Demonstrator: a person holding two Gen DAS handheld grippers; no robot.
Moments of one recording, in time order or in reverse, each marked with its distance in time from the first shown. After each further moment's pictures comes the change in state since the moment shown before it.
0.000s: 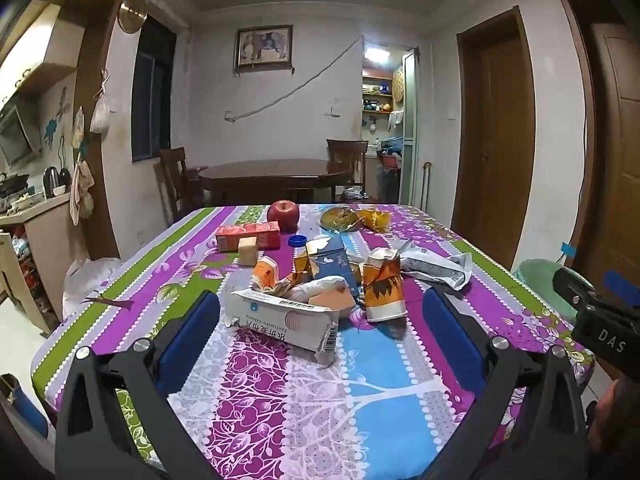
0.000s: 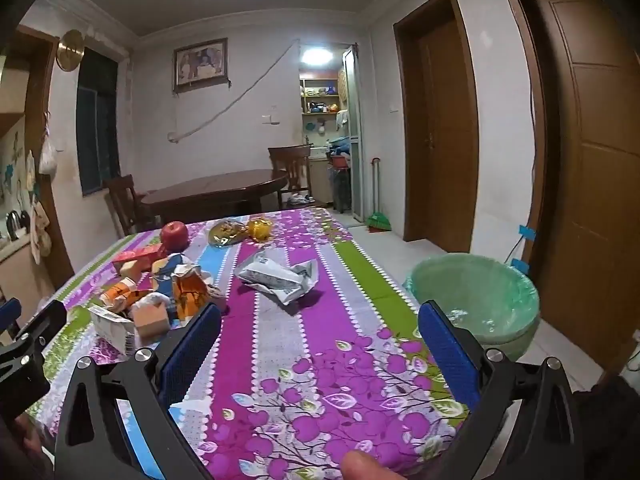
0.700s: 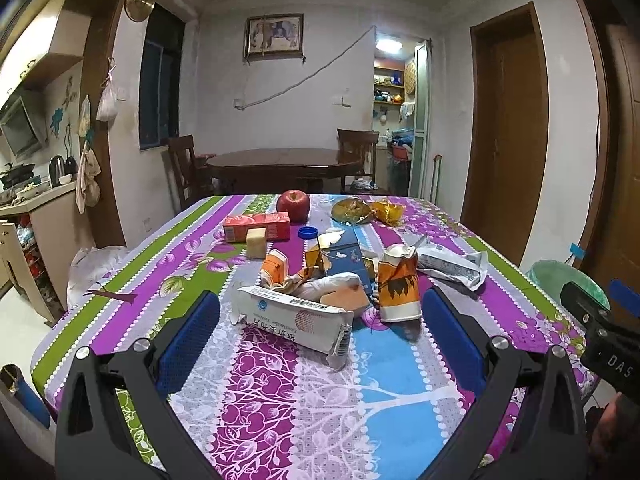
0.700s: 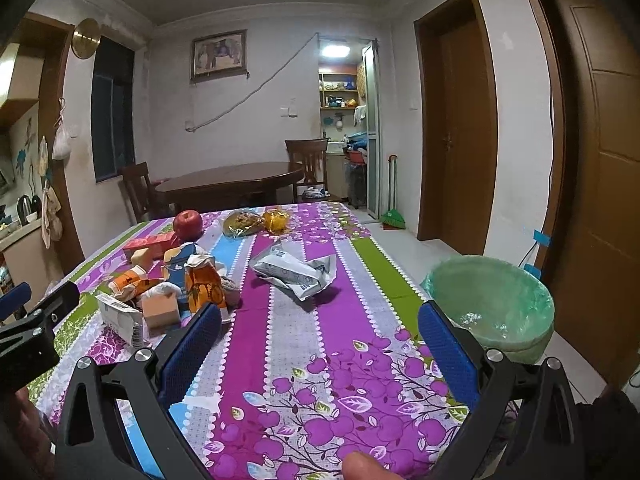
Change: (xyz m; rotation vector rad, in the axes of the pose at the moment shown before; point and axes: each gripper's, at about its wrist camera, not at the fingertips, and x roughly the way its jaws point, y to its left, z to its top) left arm 0.017 0.009 0.004 -0.025 0.047 0.031; right arm 0.014 0.008 0.000 -0.042 0.024 0.048
